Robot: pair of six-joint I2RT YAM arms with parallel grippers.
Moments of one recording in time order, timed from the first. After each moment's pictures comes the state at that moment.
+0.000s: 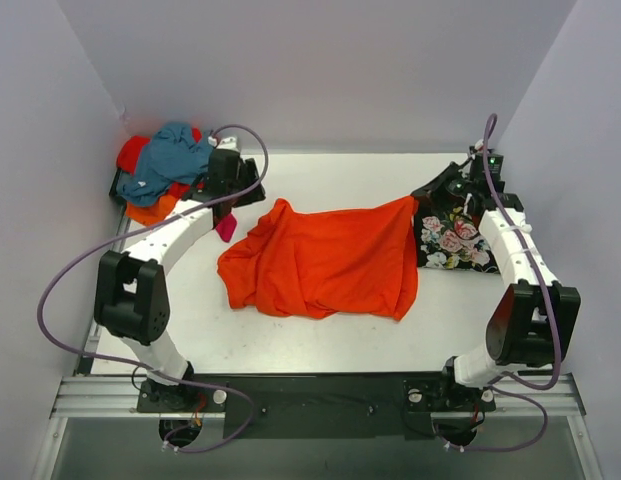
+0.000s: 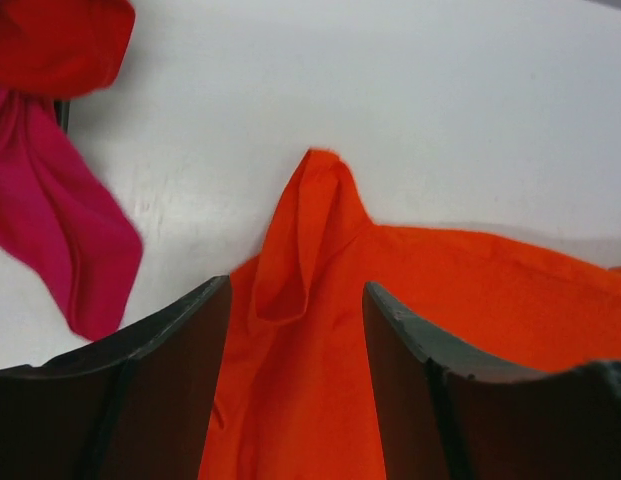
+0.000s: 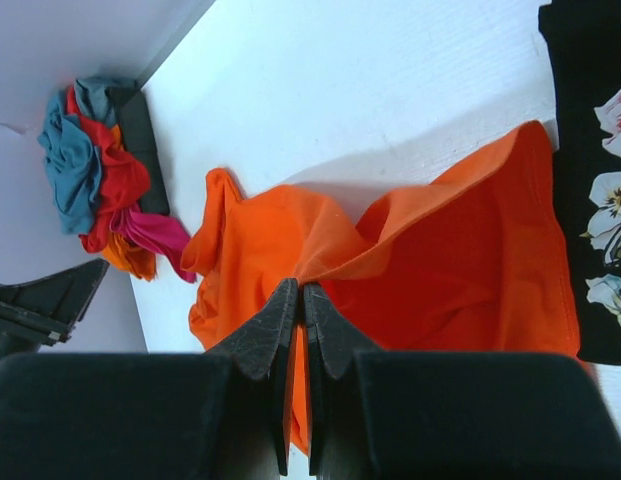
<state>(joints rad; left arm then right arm) -0.32 1.74 1.39 -0.24 -0.10 -0.47 -0.07 1.51 1.22 -0.36 -0.40 0.71</state>
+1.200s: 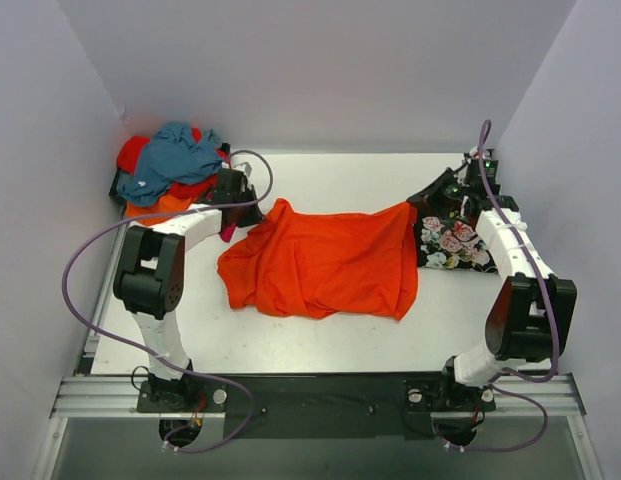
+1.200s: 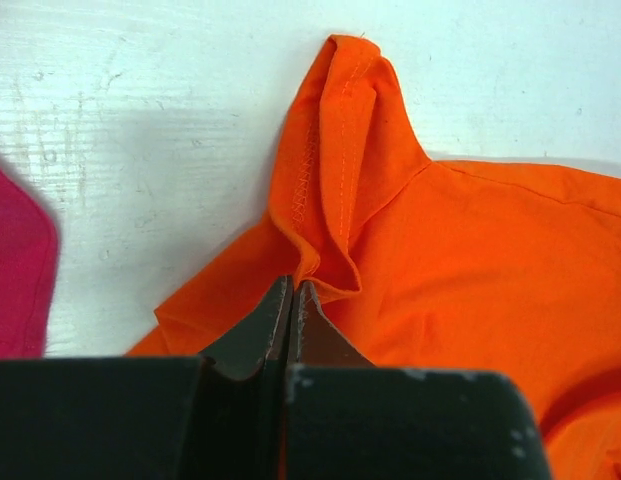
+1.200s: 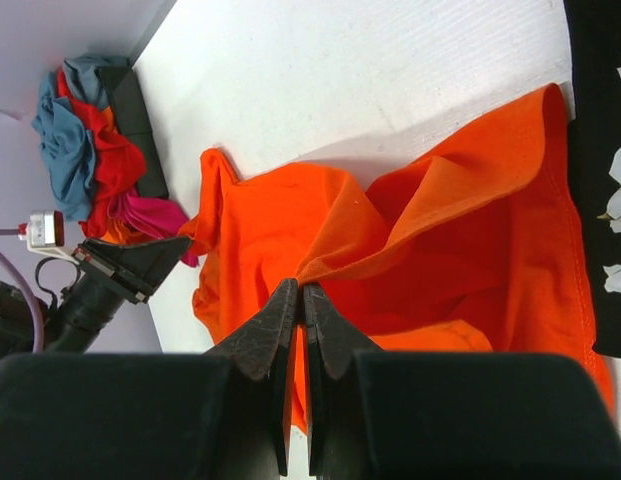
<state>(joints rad) -0.27 1.91 1.27 -0.15 0.13 -0.48 -0.07 1.54 1.18 -0.34 -0.45 0.73</state>
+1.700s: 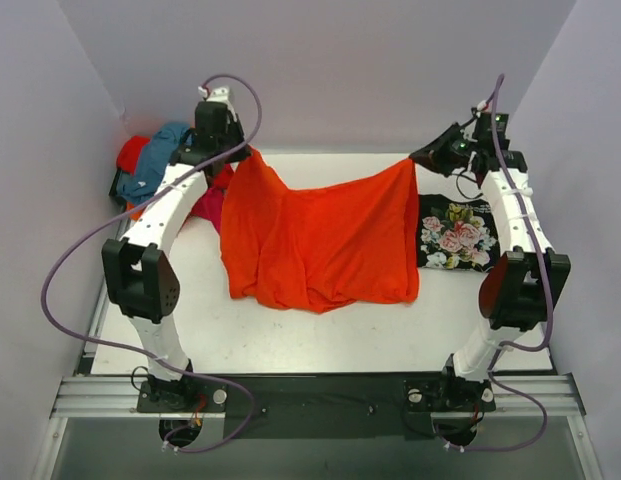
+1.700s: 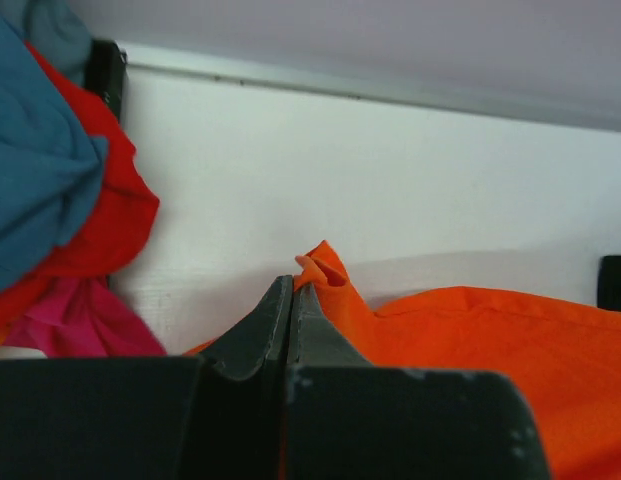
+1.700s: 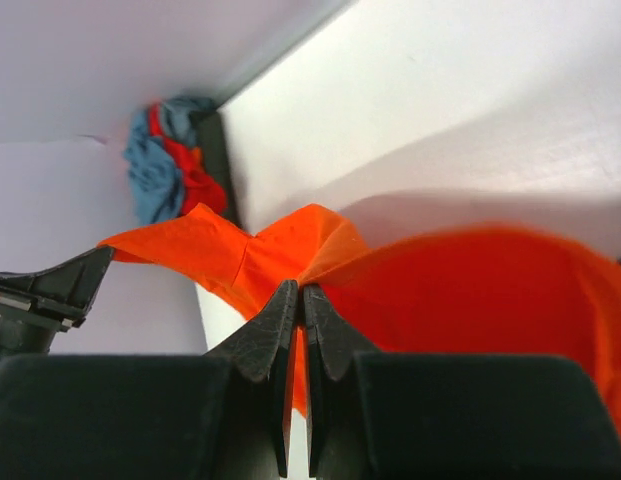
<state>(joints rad) -0.26 1.88 1.74 -0.38 -0.05 -0.39 -0.07 1.77 1.60 -0.49 -0.49 0.76</state>
